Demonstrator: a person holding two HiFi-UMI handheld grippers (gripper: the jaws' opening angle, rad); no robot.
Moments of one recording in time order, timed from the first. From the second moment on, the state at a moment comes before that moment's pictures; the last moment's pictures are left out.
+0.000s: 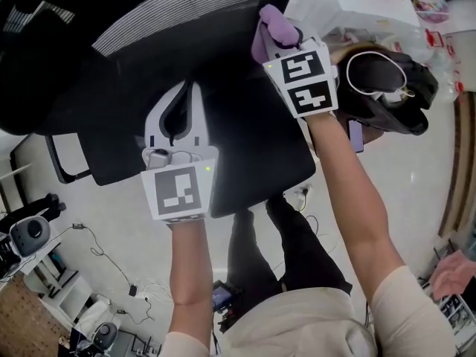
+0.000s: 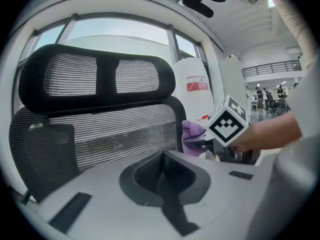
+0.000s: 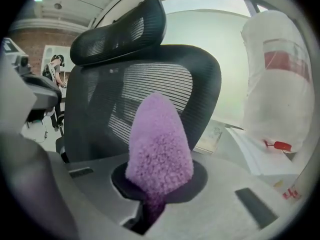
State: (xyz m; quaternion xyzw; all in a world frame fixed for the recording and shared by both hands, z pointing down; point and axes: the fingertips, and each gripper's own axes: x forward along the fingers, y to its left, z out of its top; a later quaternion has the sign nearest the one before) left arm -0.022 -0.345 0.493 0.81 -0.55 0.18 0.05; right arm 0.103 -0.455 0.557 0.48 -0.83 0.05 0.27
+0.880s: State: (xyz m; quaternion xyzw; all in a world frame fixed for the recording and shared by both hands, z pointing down) left arm -0.192 -0.297 0.479 0.75 -0.64 0.16 0.06; right arm -0.168 -0.381 0.546 0.30 -0.91 -0.02 0.29
